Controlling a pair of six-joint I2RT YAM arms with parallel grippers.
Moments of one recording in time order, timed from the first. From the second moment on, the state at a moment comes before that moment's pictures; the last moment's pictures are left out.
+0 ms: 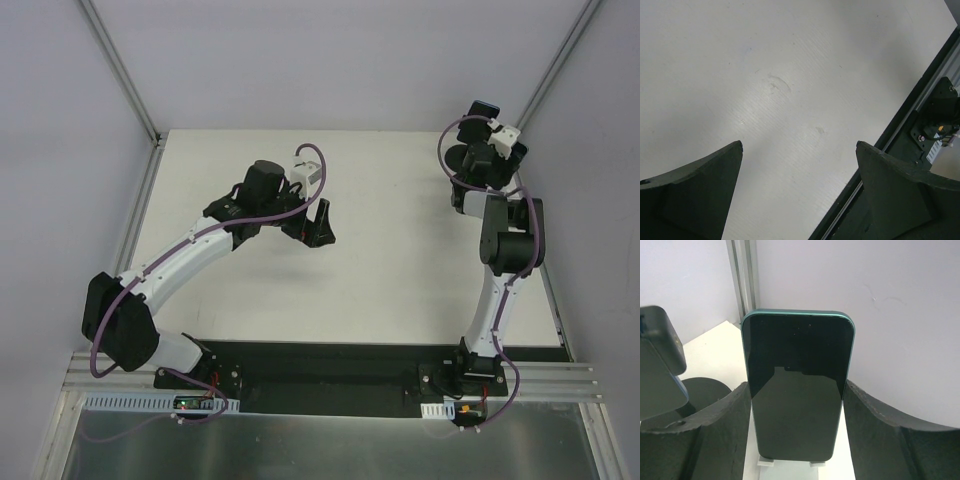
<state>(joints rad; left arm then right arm) -0.58 1.40 1.16 -0.40 0.46 -0.21 -0.05 2.13 1.32 0.77 0.82 -0.05</state>
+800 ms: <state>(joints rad) -0.58 1.42 1.16 -0.40 0.46 -0.21 -0.05 2.14 1.28 0.84 0.83 -0.01</state>
